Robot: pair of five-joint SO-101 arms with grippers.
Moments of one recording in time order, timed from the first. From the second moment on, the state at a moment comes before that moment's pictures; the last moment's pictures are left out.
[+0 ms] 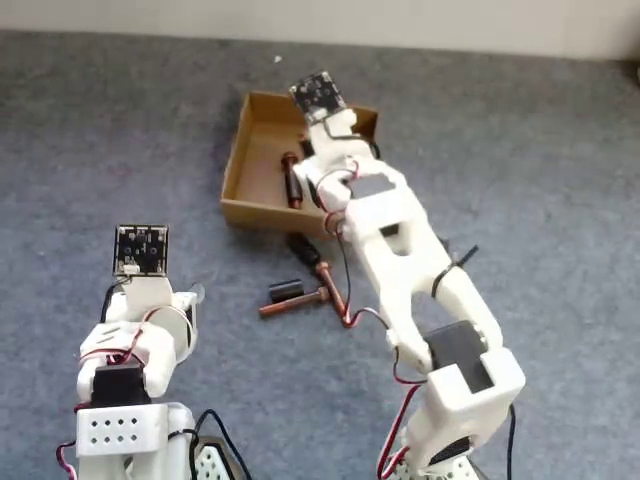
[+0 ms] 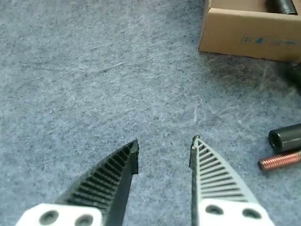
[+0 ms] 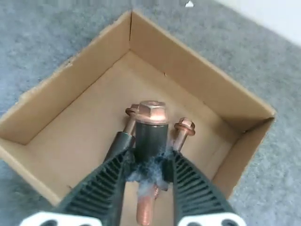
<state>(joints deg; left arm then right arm) -11.4 -82.8 82.5 56.7 0.0 -25.6 10.0 9.3 28.2 14.1</state>
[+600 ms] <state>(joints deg) -11.4 -82.8 82.5 56.7 0.0 -31.6 8.3 -1.5 63.3 12.7</state>
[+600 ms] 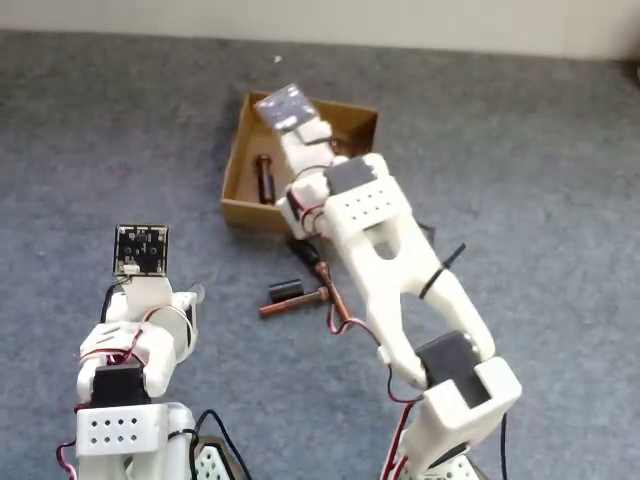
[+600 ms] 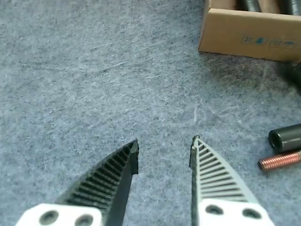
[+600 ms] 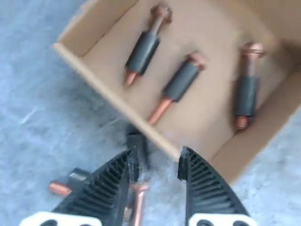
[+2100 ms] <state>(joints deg) -11.4 -82.8 82.5 56.7 0.0 -33.3 15.6 -13.2 80.1 18.2</state>
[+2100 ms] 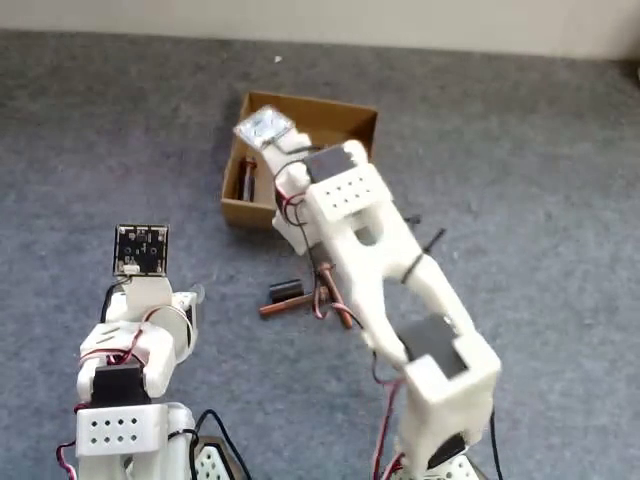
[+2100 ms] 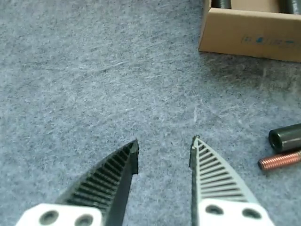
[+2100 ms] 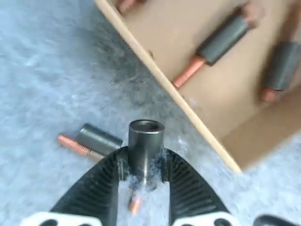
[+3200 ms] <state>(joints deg) 21.4 -54.4 50.5 72.8 -16.0 -8.9 -35.0 56.4 46.5 15.1</state>
